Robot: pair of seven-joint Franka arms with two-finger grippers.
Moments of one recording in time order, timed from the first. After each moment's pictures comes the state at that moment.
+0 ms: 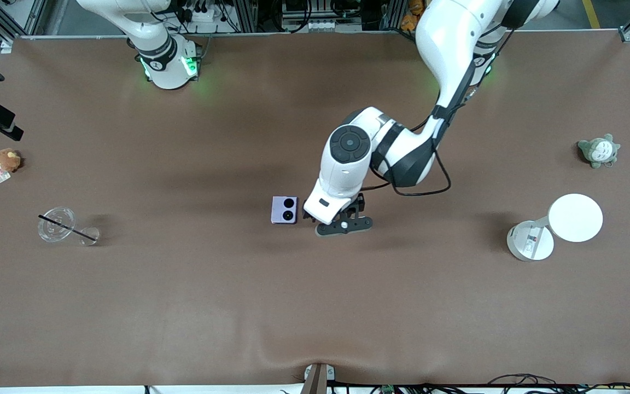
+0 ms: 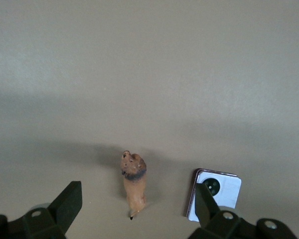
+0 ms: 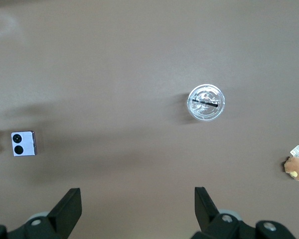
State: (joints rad) left arm -0.67 0.74 -0.05 -1.29 0.02 2.14 -0.87; right arm 0.00 0.00 -0.06 -1.44 0.03 1.47 0.03
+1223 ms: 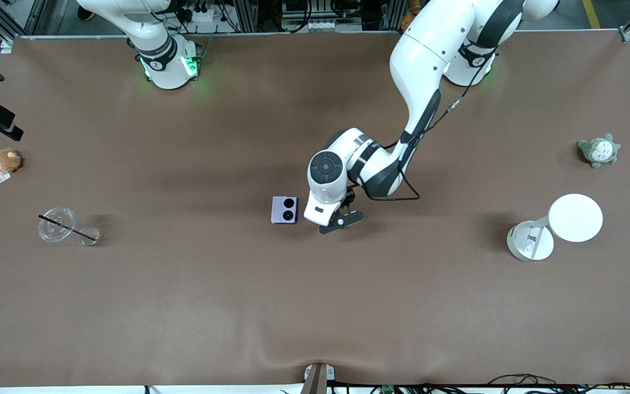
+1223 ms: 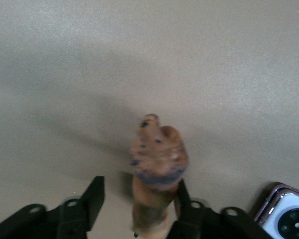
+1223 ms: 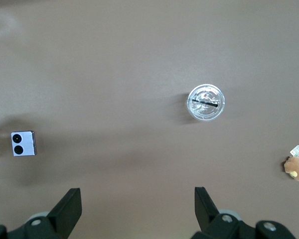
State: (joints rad) left arm -0.73 0.88 -0.03 -1.34 0.02 2.16 -1.12; right arm 0.00 0.00 -0.06 -1.44 0.03 1.47 0.03
